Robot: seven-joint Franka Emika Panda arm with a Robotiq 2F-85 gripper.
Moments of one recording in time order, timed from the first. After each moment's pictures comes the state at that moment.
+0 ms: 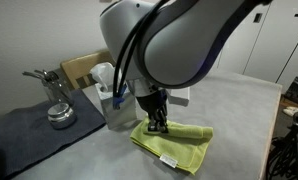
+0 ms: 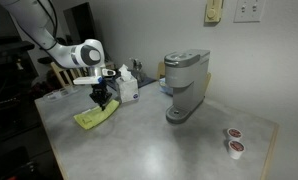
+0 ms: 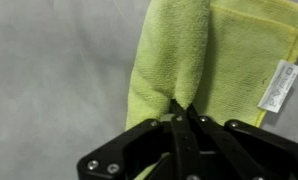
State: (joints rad) arm 0.28 0.60 0.11 -1.90 -0.24 2.23 0.07
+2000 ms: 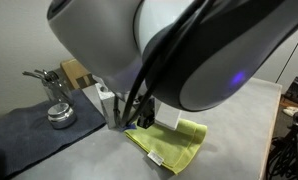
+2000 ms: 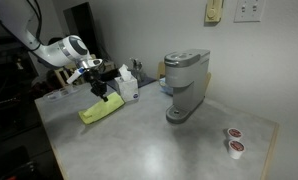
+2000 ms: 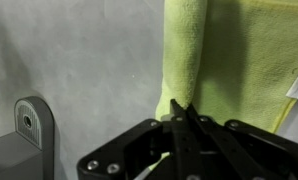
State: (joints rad) arm 0.44 0.56 0.06 -1.89 -0.61 2.14 0.67
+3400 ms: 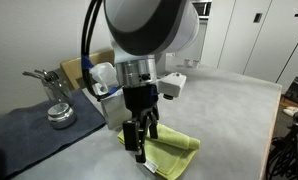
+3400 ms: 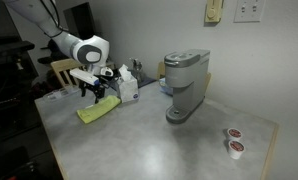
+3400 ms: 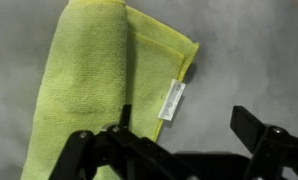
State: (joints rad) arm 0.15 0.61 0.27 -1.87 0.20 2.22 -0.19
